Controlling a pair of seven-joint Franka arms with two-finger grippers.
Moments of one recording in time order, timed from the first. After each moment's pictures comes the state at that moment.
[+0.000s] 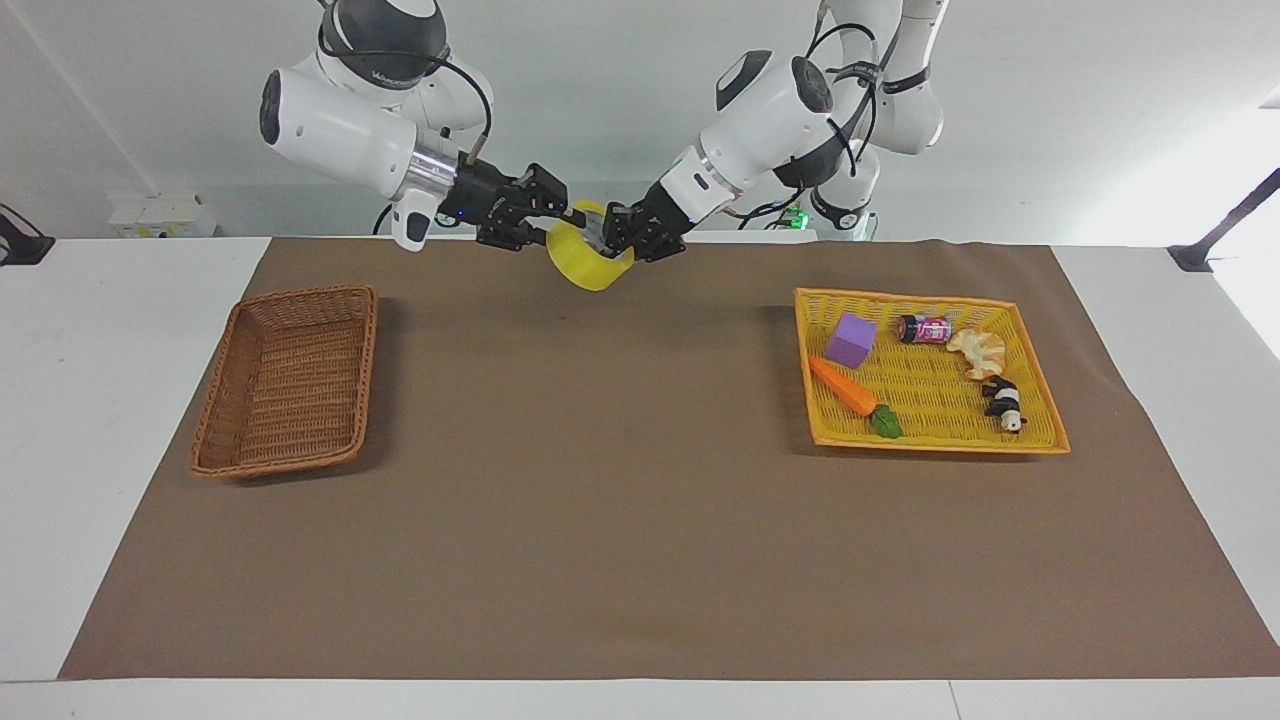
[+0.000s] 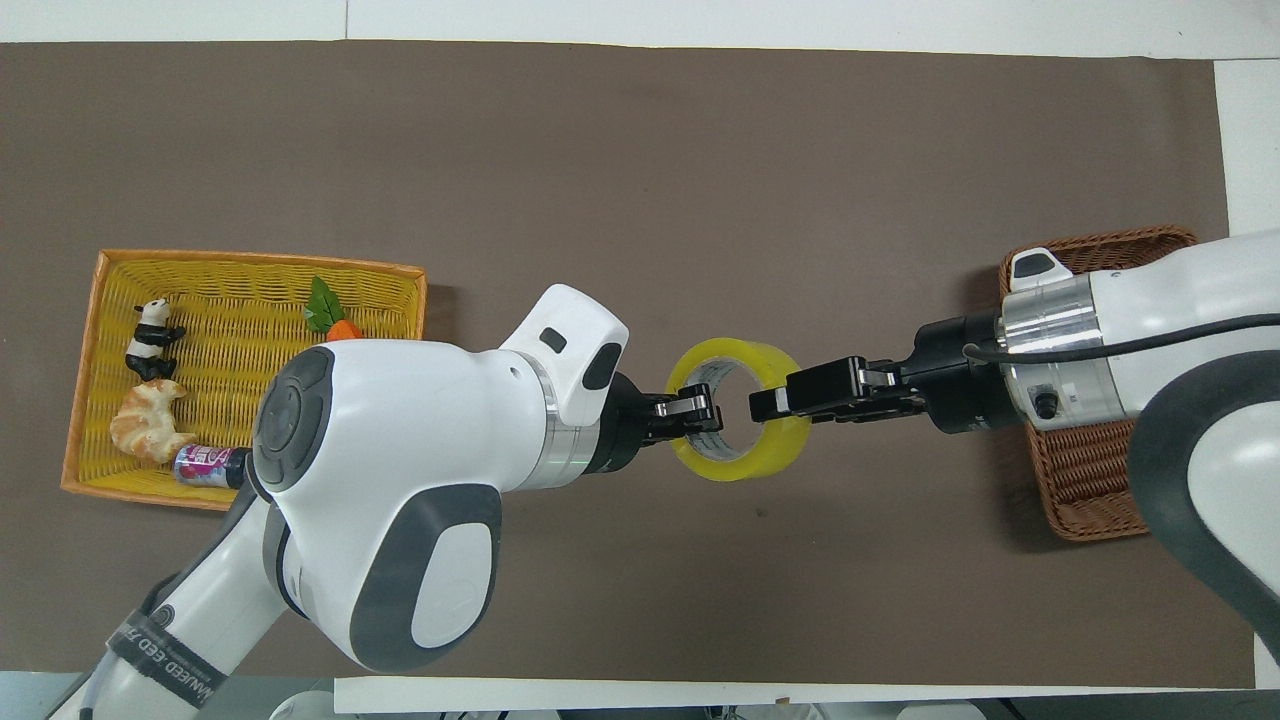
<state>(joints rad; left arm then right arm) -0.71 -0.04 -0.11 -2.02 -0.74 2.34 -0.49 0.31 -0.21 -0.11 -2.09 0.90 1.78 -0.05</state>
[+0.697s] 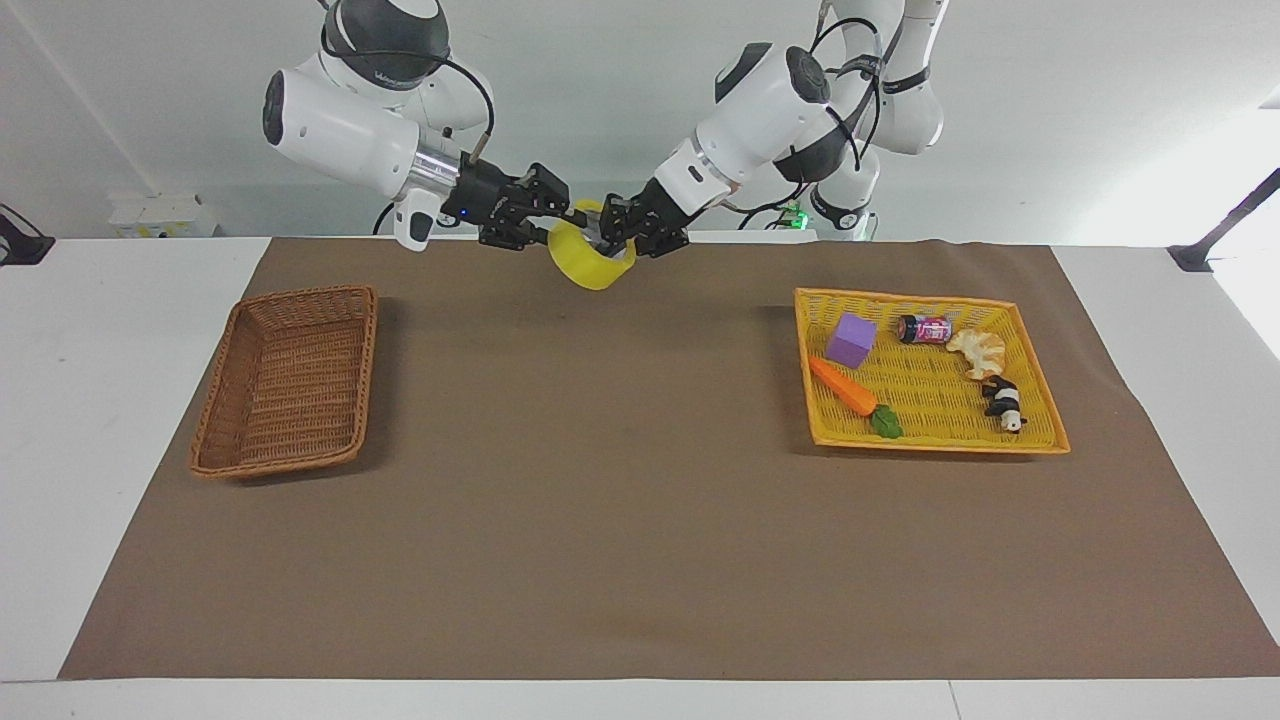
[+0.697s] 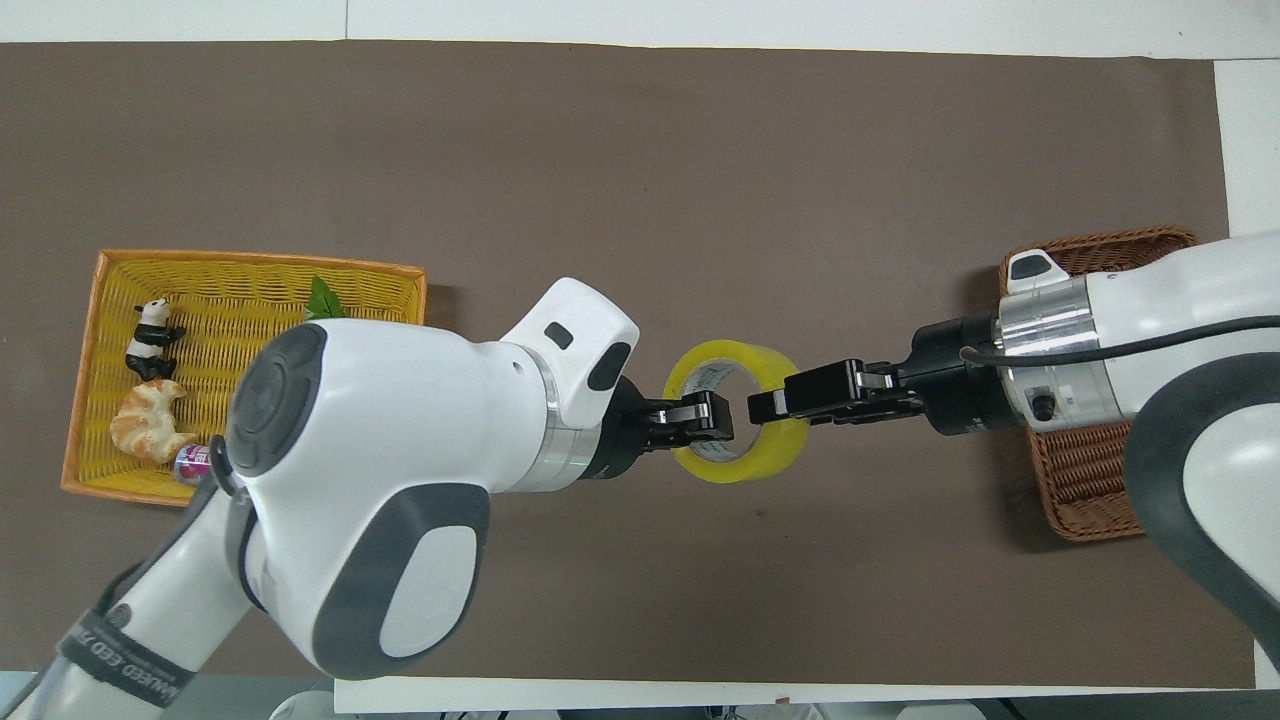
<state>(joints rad) -0.68 -0.06 -0.10 -1.91 -0.67 2.14 -0.53 0.31 -0.21 -0.11 -2.09 0.90 1.78 -0.05</state>
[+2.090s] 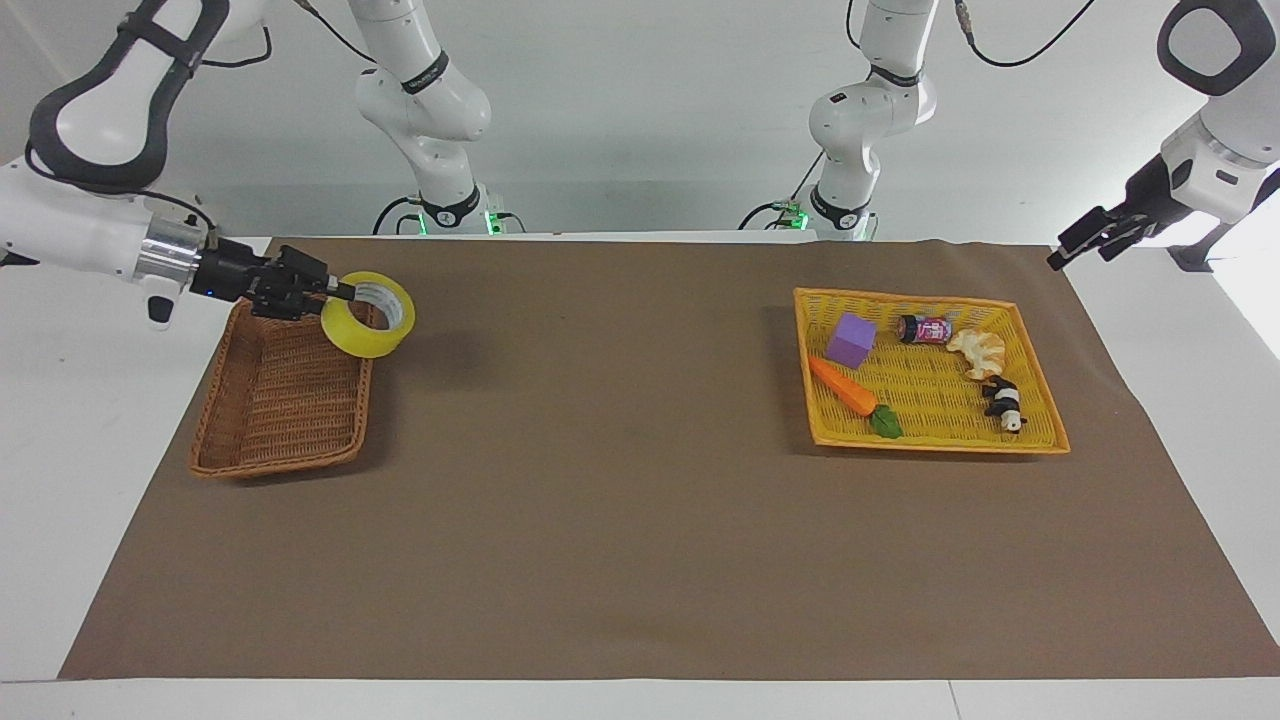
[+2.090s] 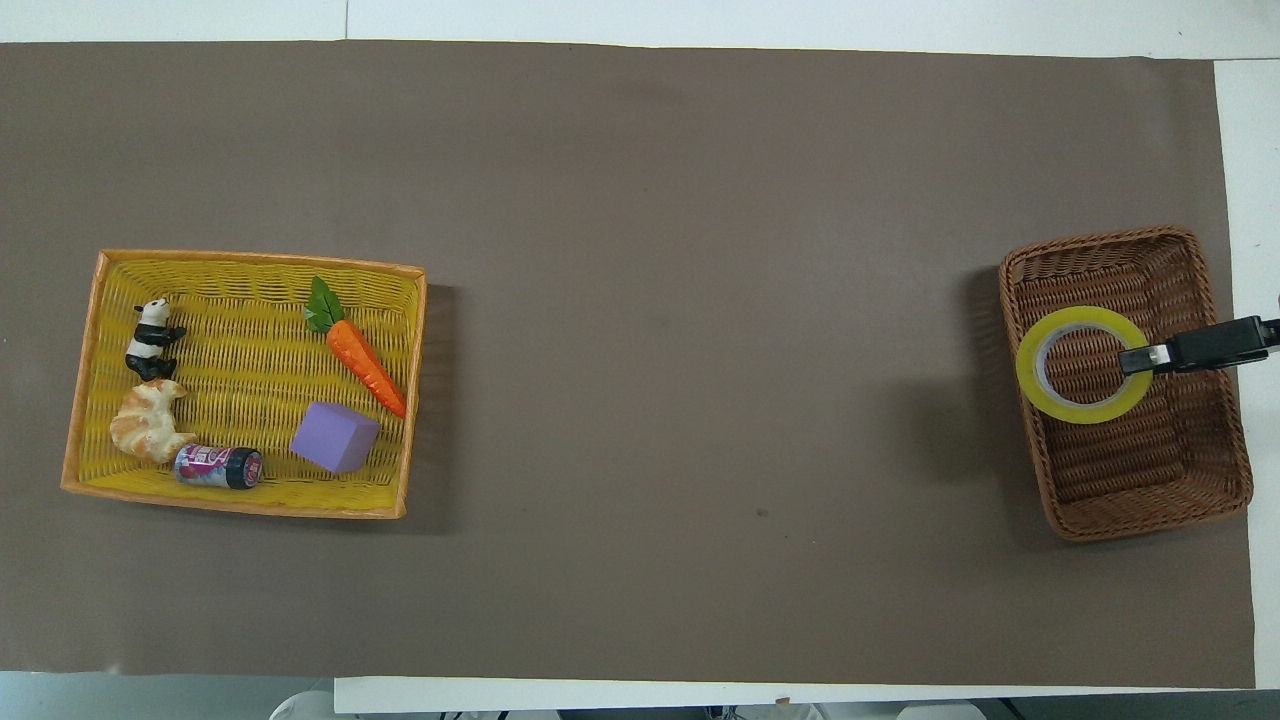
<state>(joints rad) 0.33 -0.10 -0.07 -1.75 -0.06 1.55 0.04 -0.40 0.23 -0.13 -1.76 0.67 1.31 -0.67</state>
